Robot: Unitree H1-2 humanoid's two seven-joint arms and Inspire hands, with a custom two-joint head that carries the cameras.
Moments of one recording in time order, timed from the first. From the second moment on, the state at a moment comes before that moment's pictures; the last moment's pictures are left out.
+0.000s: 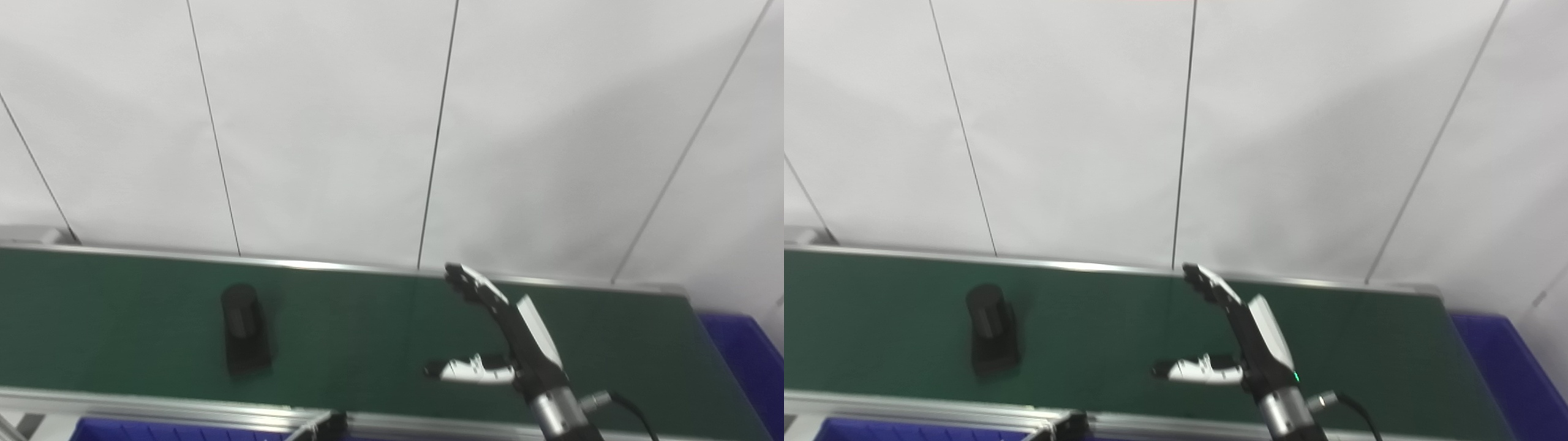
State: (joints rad) left arm 0.16 0.17 -0.29 0.22 0.05 -0.43 -0.06; right arm -0.19 -0.12 0.16 -0.15 -0.35 -0.02 0.14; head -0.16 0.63
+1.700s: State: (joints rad) left arm 0.31 0.28 -0.26 0.01 0.22 -0.43 -0.05; right arm -0.37 -0.13 0.27 0.03 -0.43 0.05 0.19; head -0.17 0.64
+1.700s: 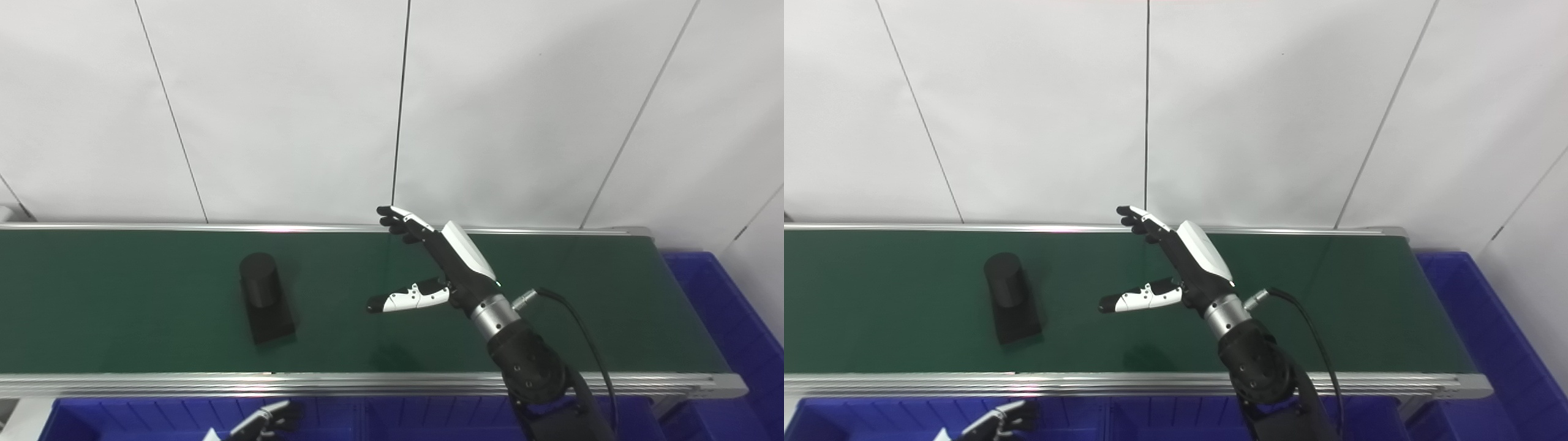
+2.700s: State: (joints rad) left arm 0.28 0.36 -0.49 0.01 0.30 -0.43 0.26; right arm -0.61 -0.08 0.43 0.42 -0.54 0.04 0.20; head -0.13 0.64
